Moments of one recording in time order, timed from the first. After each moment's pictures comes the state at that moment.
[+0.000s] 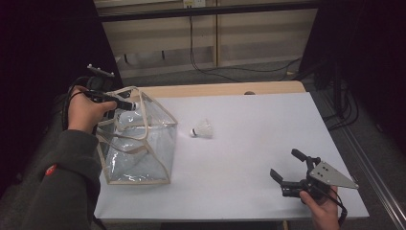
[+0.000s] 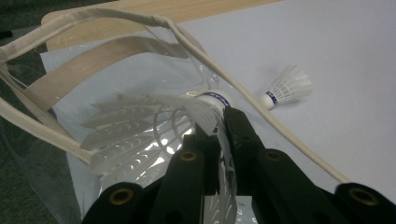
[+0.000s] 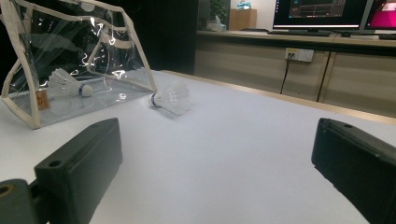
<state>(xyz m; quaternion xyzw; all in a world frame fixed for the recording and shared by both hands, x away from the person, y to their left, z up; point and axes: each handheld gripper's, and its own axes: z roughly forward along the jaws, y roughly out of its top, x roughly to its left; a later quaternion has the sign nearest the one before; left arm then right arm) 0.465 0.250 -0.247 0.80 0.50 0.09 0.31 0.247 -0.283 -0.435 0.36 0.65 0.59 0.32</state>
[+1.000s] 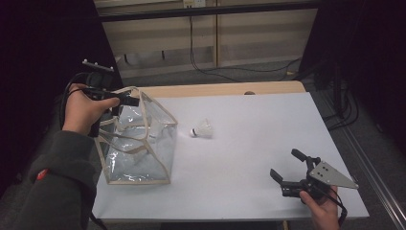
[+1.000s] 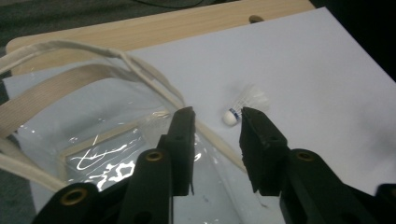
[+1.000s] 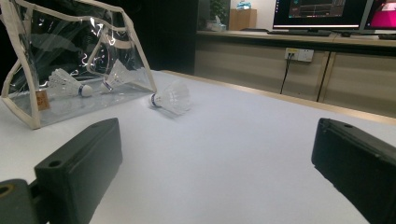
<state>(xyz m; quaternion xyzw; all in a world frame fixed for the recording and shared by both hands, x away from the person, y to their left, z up) 0.451 0.238 -0.226 0.80 0.47 0.07 0.37 0.246 -0.283 -0.435 0.36 0.65 0.58 0.32</state>
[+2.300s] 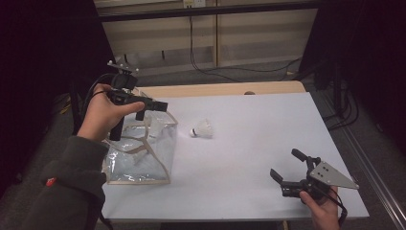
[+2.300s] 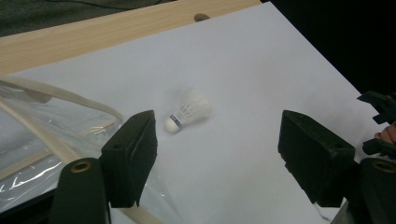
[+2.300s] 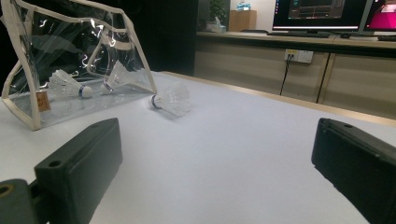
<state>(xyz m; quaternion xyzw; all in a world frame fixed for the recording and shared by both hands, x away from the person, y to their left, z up) 0.432 0.178 -0.225 0.82 0.42 0.03 0.39 0.246 -0.282 -0.434 0.36 0.65 0.59 0.32</state>
